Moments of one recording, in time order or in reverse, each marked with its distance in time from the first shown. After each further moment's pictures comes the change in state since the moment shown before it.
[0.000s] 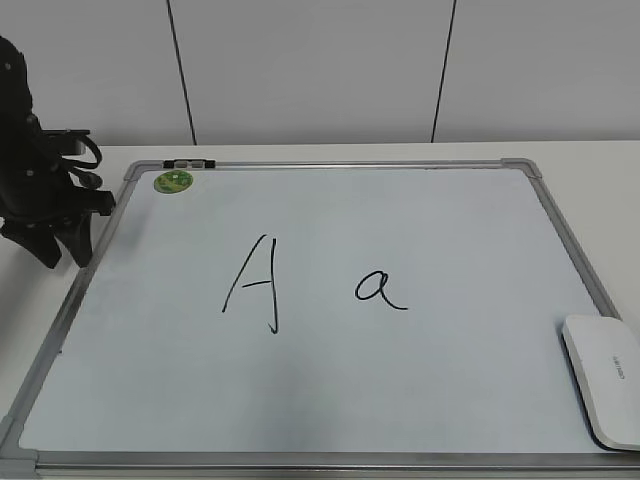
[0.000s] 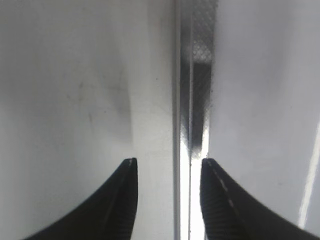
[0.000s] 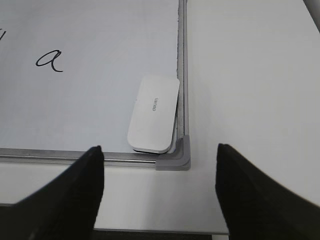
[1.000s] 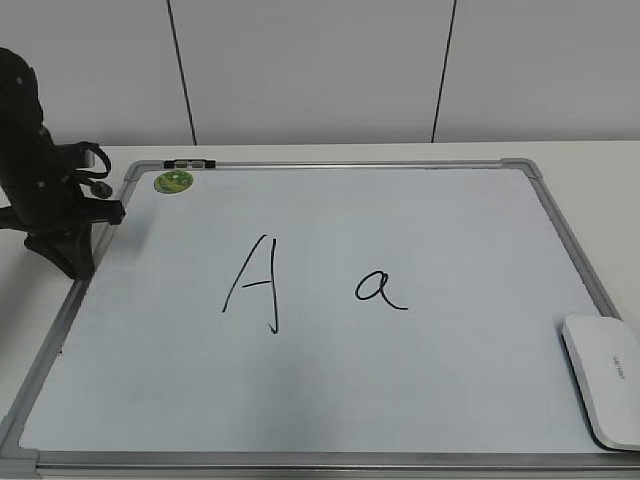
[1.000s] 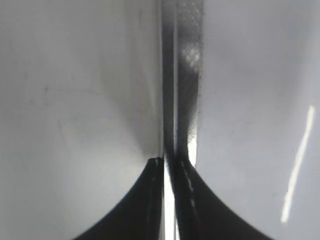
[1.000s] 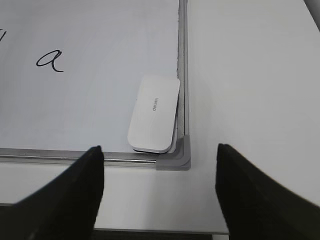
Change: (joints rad) left arm 0.000 0.047 -0.006 -0.035 -0.002 0.004; right arm 0.000 0.000 0.000 0.000 0.000 0.000
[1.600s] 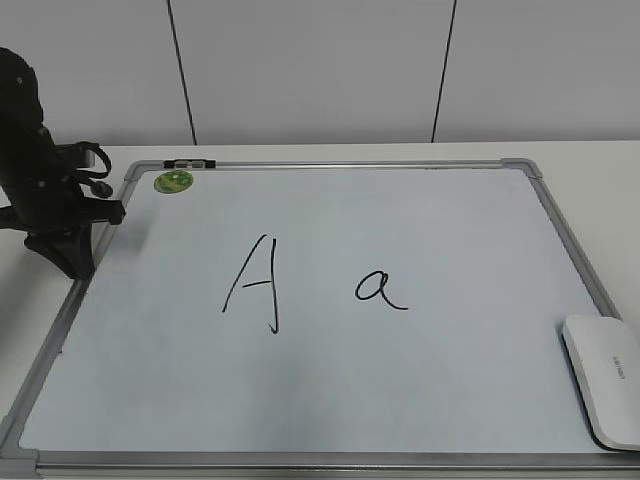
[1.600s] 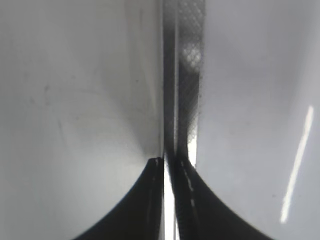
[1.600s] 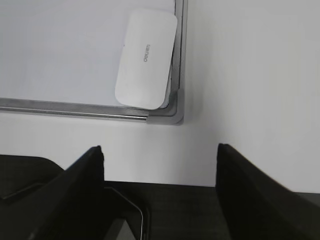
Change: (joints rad) left arm 0.000 0.000 -0.001 -0.002 0.000 0.000; right arm 0.036 0.485 -0.125 -0.045 0.020 0.004
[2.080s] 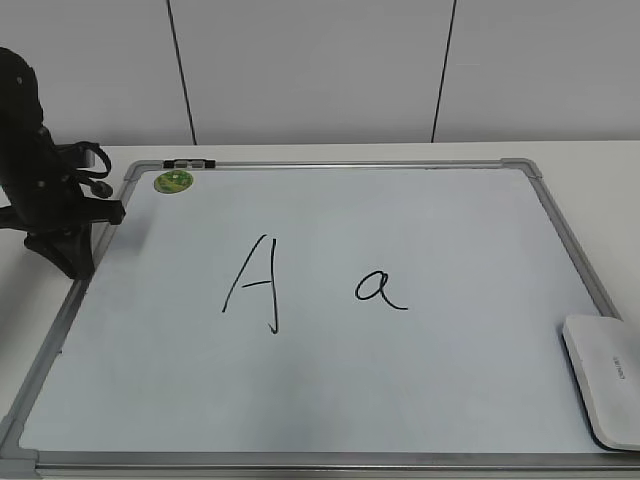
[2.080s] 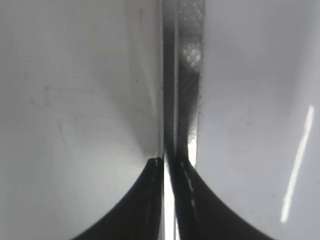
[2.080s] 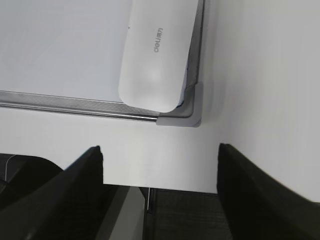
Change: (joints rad) left arm 0.000 0.000 0.000 -0.002 0.000 0.000; right arm 0.029 0.432 -0.039 0.030 -0.127 0.002
